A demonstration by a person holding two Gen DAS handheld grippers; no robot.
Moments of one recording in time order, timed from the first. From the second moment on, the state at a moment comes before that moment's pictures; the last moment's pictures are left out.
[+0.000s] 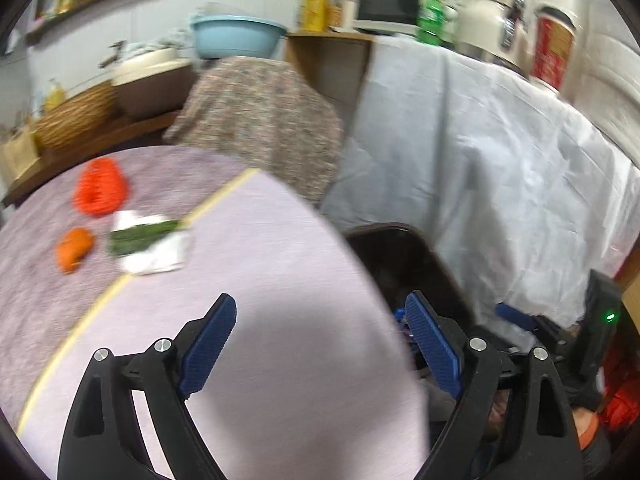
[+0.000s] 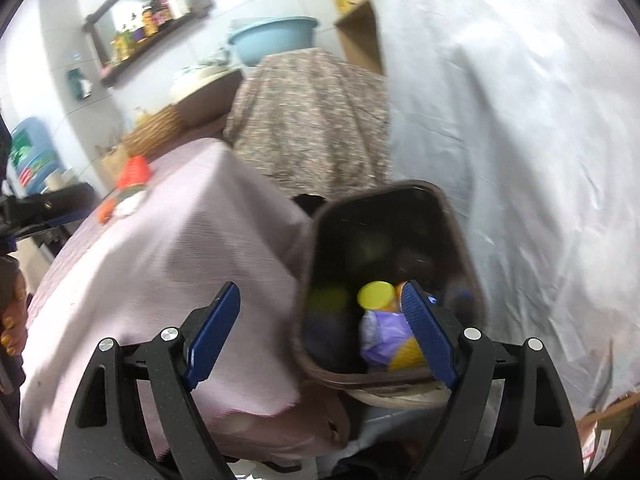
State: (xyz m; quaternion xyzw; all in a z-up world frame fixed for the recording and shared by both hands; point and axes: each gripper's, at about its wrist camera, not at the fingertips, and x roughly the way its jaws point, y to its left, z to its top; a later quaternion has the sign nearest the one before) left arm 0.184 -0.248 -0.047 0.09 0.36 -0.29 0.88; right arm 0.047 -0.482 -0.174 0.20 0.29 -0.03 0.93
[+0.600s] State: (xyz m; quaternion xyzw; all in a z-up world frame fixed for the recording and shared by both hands) left arm 0.224 -0.071 -0.045 0.03 0.37 -0.15 0.92; right arm 0.109 -0.343 -0.090 0.05 0.27 0.12 0.95
